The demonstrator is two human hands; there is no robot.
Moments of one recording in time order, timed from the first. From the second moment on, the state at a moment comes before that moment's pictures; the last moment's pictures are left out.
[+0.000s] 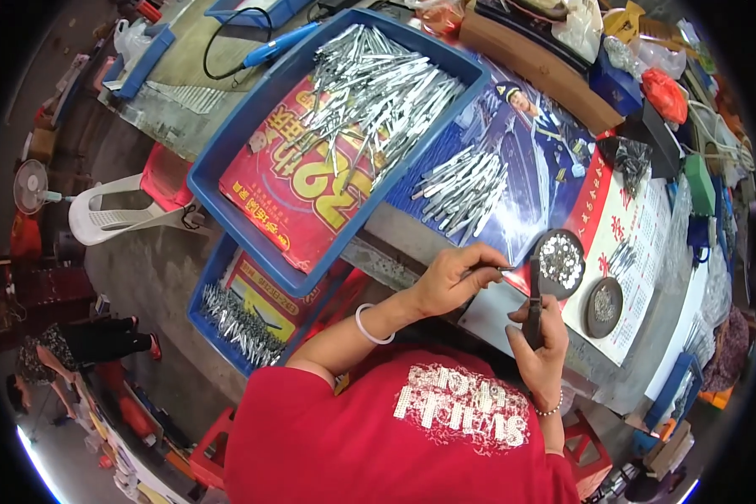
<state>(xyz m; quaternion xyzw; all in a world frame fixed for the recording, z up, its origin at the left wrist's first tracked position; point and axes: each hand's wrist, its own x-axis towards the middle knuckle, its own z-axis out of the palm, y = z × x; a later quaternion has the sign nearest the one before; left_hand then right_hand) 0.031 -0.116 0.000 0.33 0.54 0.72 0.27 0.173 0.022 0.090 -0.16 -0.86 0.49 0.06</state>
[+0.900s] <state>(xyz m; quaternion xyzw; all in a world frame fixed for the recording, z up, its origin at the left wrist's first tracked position) 0.035 -0.124 -0.007 0.22 0.42 0.82 0.32 0.167 0.036 0.124 -0.08 -0.95 0.29 -0.01</state>
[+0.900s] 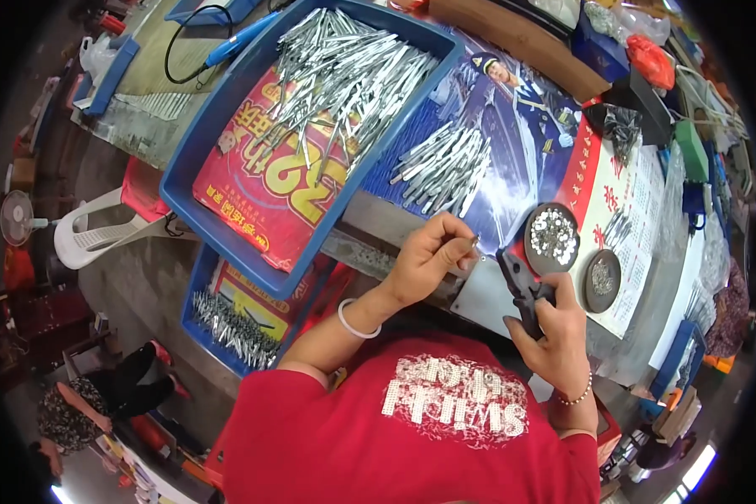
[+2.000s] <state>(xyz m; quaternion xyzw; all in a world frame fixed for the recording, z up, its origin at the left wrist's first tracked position) 0.044 -0.133 0.030 0.16 0.48 0.75 0.42 0.170 0.046 0.122 0.00 -0.97 0.21 -0.15</state>
